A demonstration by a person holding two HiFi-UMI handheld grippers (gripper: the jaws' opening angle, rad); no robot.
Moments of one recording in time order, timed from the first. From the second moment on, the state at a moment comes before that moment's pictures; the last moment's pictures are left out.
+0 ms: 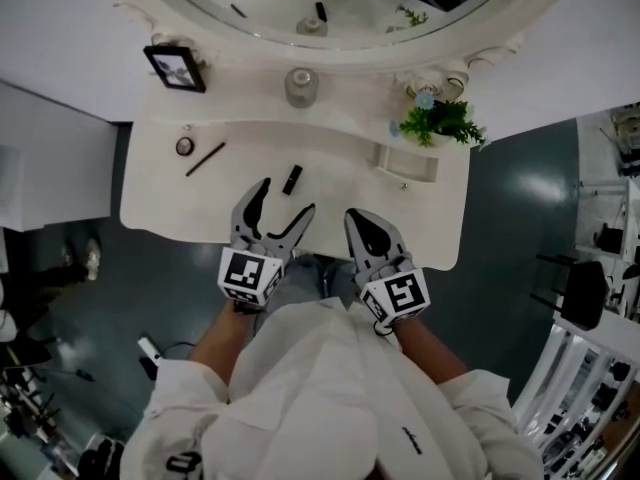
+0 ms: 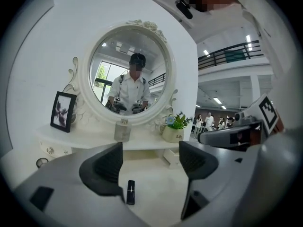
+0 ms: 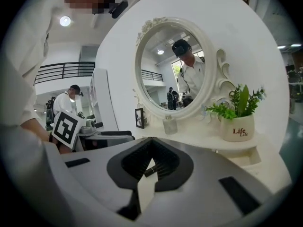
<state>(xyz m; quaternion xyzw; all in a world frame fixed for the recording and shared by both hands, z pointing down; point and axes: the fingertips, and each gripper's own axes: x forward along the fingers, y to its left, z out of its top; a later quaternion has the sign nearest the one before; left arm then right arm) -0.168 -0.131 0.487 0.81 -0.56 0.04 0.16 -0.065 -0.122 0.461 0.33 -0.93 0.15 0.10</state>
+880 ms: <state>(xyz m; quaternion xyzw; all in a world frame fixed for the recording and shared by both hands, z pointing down) -0.166 -0.162 0.610 0.78 -0.57 0.11 0.25 -0.064 -0.155 0.575 0.33 -0.90 0.25 0.13</state>
